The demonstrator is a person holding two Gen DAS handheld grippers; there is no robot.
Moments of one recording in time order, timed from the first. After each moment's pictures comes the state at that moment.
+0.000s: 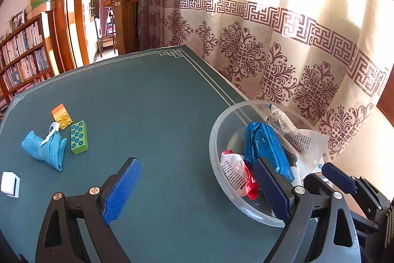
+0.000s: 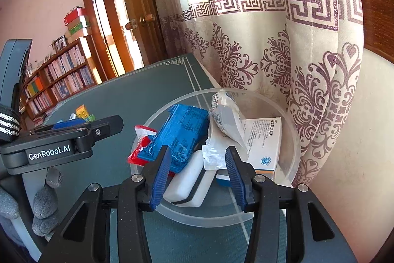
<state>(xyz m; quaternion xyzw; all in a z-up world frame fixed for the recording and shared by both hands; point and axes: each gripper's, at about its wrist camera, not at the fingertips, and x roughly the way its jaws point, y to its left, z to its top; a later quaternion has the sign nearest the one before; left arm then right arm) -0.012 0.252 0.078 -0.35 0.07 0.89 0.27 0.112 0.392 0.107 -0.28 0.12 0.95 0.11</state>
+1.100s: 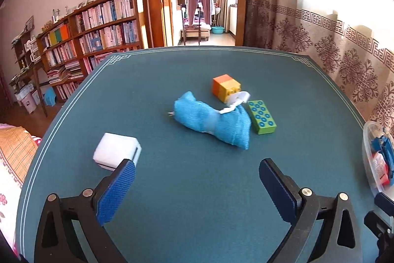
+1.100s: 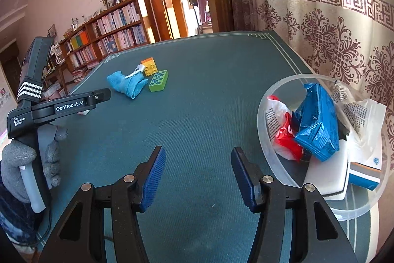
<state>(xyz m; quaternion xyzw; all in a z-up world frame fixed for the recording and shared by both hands) -0.066 0.050 0.052 -0.36 0.03 0.93 0.03 0.055 0.278 0.085 -0.35 0.07 0.93 -0.06</state>
